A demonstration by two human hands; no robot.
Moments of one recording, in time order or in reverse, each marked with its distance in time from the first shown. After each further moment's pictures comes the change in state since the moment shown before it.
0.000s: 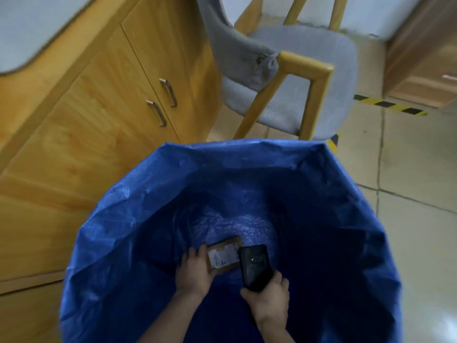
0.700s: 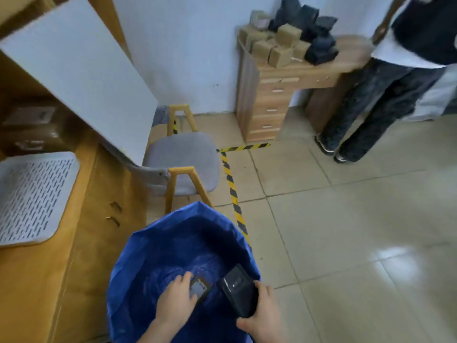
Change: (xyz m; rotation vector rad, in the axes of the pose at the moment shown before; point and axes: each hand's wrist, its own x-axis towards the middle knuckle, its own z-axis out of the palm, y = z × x) left_hand -0.270 0.070 -0.234 0.185 0.049 0.616; right_hand -0.331 0.013 -0.204 0.225 0.174 -0.146
